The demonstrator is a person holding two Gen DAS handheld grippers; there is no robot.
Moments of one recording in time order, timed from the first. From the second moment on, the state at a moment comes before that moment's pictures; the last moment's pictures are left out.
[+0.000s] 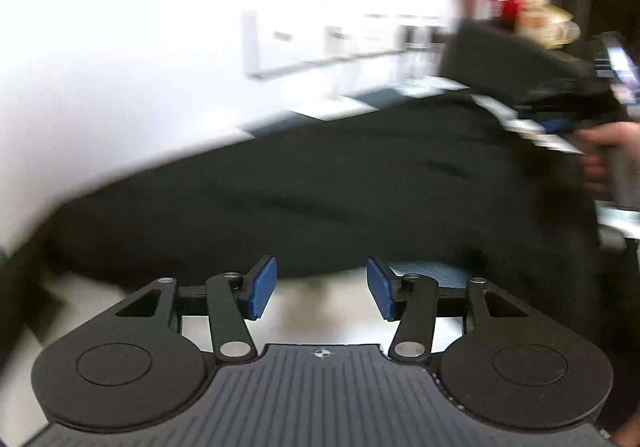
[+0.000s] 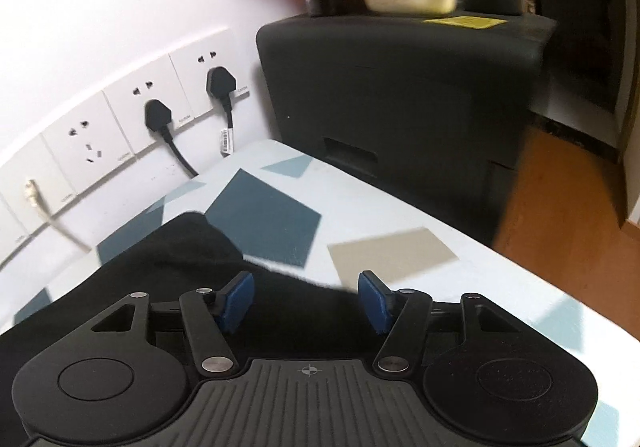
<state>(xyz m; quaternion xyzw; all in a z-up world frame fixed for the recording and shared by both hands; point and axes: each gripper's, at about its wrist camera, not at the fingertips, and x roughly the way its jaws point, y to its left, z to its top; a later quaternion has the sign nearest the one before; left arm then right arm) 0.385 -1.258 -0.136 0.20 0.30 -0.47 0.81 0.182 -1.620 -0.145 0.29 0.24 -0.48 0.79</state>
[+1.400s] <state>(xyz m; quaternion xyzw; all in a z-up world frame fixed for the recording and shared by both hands) 0.449 -1.204 -0.163 0.16 0.34 -0.23 0.90 0.262 -1.667 -0.168 0.20 0.31 -0.47 0.80</state>
